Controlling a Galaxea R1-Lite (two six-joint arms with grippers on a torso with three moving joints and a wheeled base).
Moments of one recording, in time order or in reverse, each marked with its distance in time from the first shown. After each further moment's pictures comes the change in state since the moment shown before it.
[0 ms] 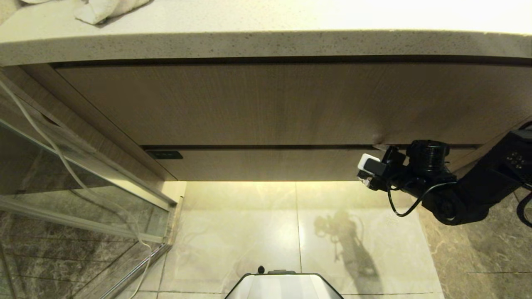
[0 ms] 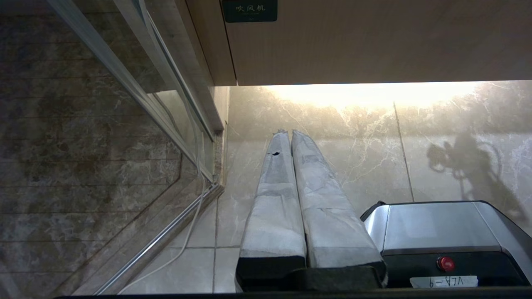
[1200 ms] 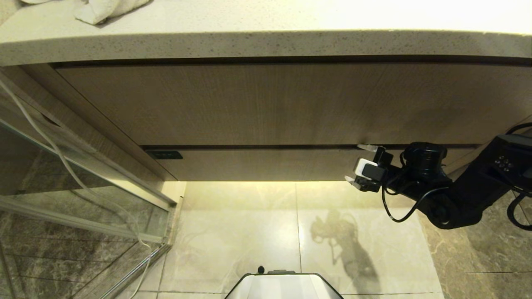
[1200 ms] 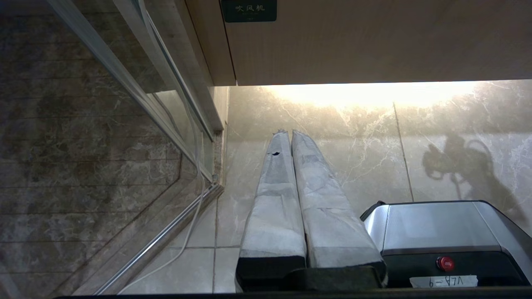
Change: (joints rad) left arm 0.000 0.000 0.000 0.000 0.000 0.000; right arm 0.010 0.036 0.004 -0.106 0.231 -0.005
